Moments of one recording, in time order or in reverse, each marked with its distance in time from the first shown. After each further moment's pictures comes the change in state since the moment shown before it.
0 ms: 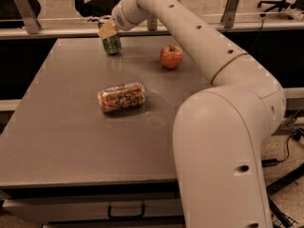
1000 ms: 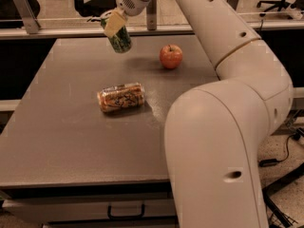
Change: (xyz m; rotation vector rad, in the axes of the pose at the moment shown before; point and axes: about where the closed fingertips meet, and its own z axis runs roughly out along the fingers) arm 0.000 0.033 -0.083 -0.166 0.201 -0.192
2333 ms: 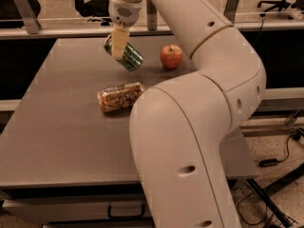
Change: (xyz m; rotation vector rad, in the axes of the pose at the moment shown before) arm 0.041 0.062 0.001 -0.231 0.367 -0.279
